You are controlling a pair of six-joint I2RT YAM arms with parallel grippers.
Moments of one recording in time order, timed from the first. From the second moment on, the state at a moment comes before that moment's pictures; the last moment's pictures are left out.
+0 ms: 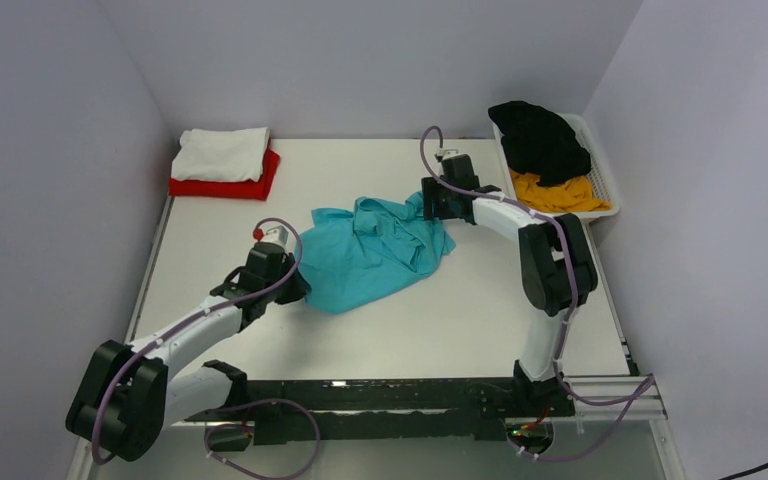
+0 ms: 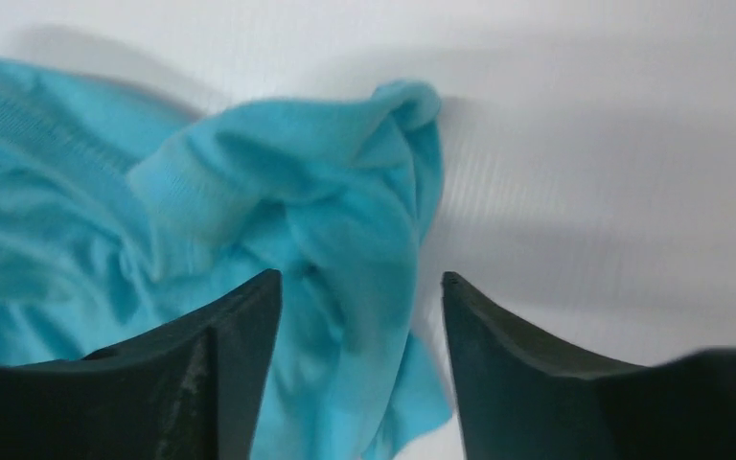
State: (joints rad) left arm -0.41 1.11 0.44 -0.09 0.03 -0.65; right arm 0.34 1.87 1.25 -0.18 0.00 0.20
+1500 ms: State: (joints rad) left arm -0.41 0.75 1.08 -0.11 -0.28 -0.38; right arm 0.33 1.26 1.57 -0.48 0.19 0.25
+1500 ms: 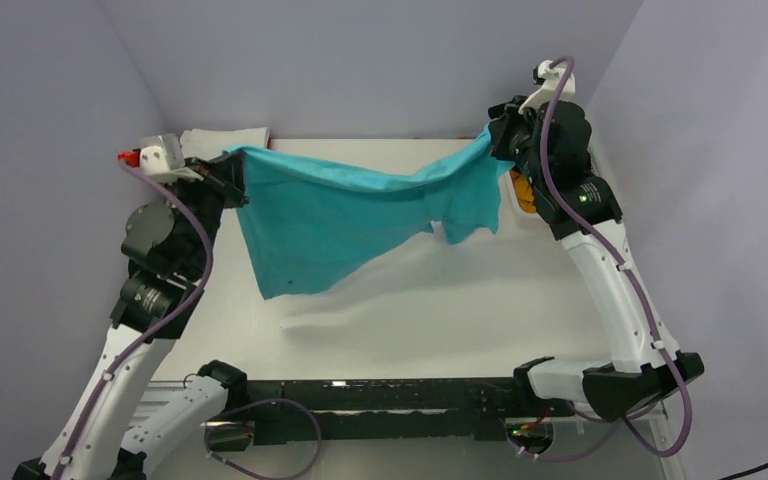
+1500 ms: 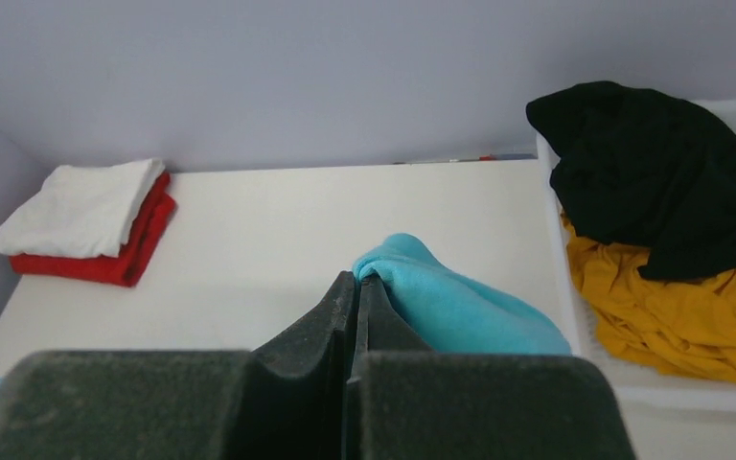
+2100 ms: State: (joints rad) left arm -0.15 1.41 1.03 -0.17 -0.17 -0.44; right arm 0.20 2.11 1.83 -0.61 -0.12 0.28
